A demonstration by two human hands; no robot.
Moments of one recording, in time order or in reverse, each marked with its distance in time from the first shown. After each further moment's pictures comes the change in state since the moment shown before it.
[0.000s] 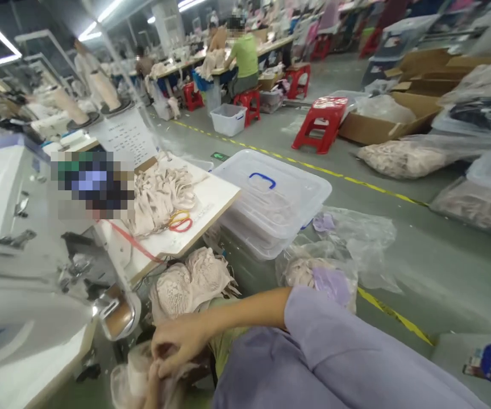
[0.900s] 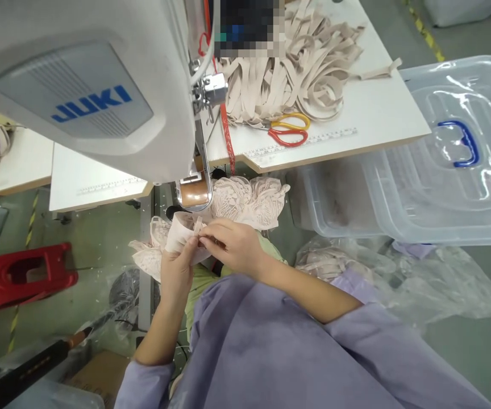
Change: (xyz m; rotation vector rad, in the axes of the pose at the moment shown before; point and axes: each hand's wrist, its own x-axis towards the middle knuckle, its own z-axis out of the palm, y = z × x) left_hand -0.014 -0.032 0.002 -0.885 0.333 -0.102; right_hand 0.012 -0.028 0.051 -0.305 0.534 0.086
